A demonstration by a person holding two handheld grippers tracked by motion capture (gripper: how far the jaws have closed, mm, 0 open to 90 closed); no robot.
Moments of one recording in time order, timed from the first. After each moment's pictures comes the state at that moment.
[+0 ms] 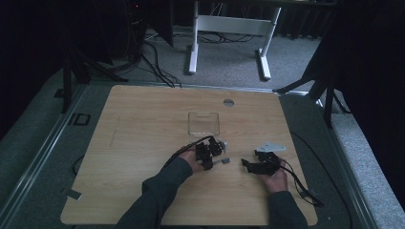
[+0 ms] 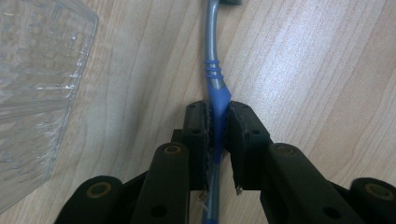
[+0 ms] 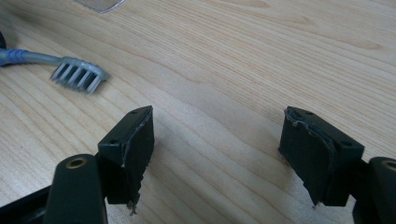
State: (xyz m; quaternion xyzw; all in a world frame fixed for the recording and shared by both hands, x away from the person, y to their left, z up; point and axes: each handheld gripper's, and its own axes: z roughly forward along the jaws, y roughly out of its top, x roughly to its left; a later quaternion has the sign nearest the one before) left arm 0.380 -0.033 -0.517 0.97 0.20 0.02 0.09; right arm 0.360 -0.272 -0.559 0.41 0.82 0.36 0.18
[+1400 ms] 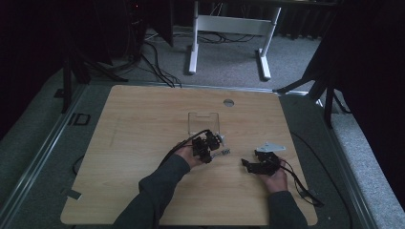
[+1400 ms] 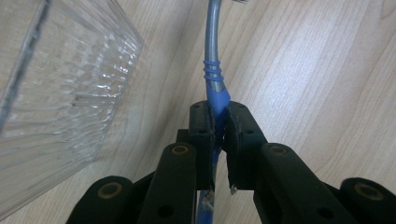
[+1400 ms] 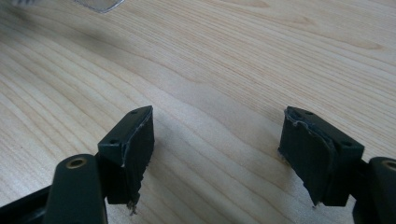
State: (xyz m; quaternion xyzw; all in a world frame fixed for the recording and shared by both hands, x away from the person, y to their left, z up) left arm 0.380 -0.021 -0.486 0.96 0.23 0.04 0.13; right arm 0.360 -0.272 -0.559 0.41 0.82 0.36 0.18
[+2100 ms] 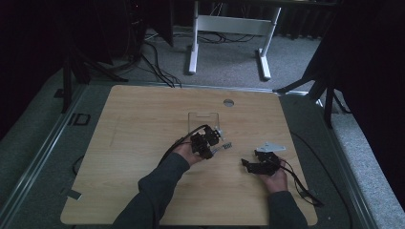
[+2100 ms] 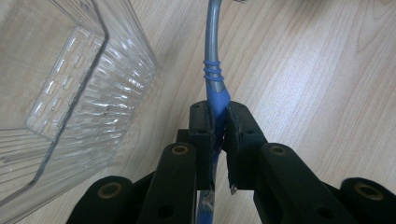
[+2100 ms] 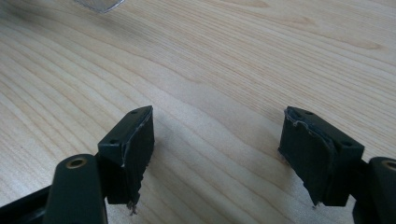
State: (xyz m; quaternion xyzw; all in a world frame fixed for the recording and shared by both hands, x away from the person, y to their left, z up) left arm 0.381 -0.013 -0.470 0.95 0.24 0.05 0.17; right arm 0.360 -0.272 -0.559 0.41 0.82 0.36 0.18
